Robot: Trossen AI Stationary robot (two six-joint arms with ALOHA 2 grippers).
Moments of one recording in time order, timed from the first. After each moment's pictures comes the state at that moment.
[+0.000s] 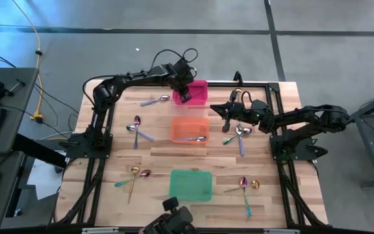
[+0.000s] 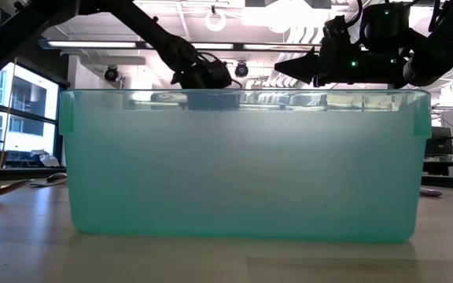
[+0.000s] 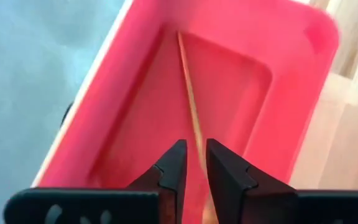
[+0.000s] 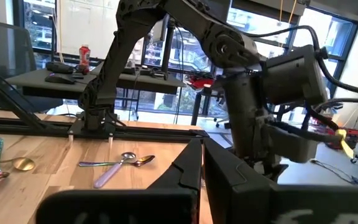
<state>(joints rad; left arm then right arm) 0.62 2.10 1.66 -0.60 0.06 0.22 -0.35 1.36 0.35 1.14 -0.13 -0.17</state>
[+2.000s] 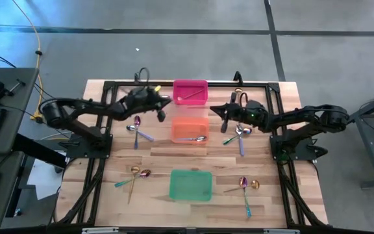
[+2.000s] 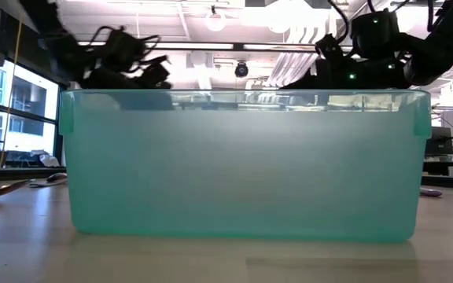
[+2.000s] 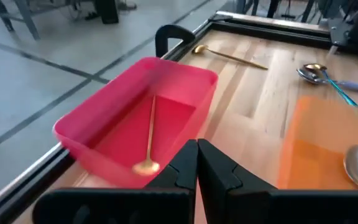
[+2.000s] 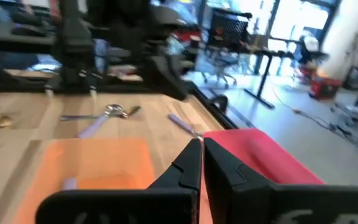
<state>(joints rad) 0.55 1.44 0.48 0.64 0.08 0.04 -0.35 1.36 0.37 0.93 -0.02 -0.16</state>
